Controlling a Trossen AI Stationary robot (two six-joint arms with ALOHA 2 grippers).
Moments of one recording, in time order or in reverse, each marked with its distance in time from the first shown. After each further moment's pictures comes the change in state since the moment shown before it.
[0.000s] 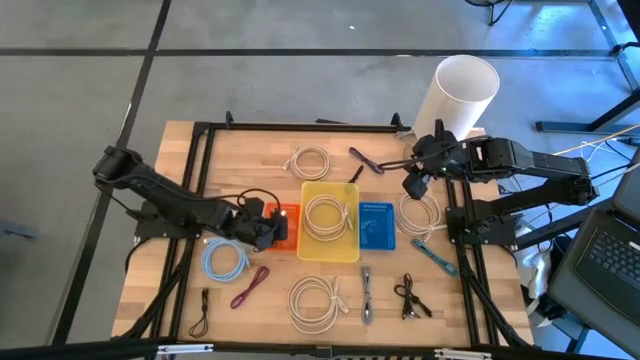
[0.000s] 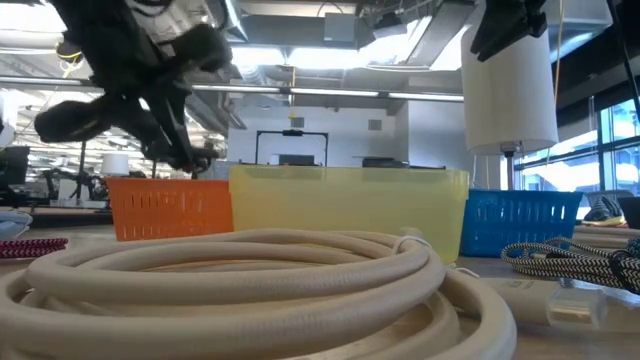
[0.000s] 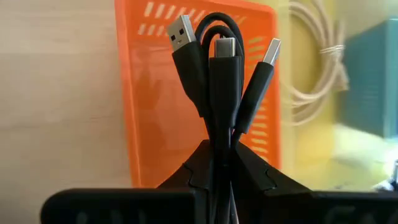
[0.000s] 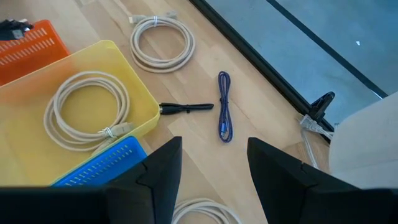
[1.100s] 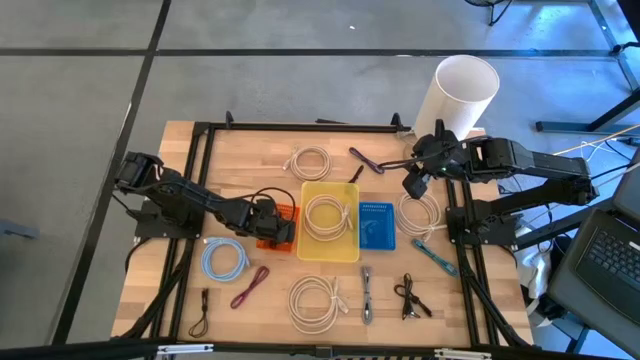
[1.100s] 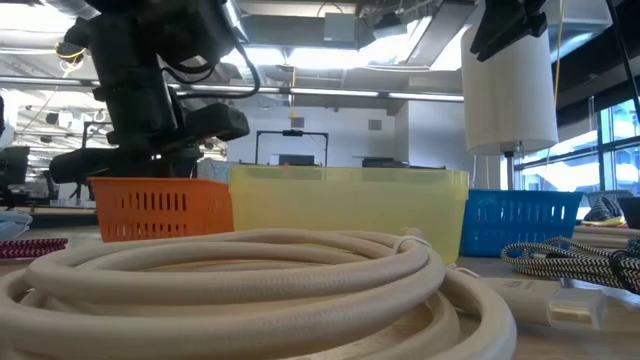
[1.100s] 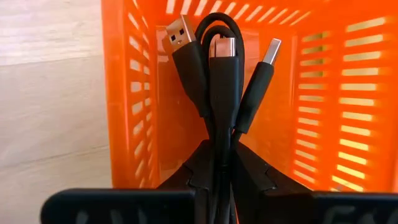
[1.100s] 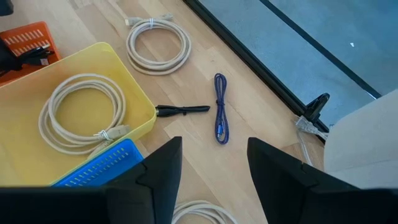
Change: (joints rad) left arm 0.115 0.195 0.000 0.049 0.171 0.149; right arm 0.000 0.000 0.000 0.000 0.018 0.002
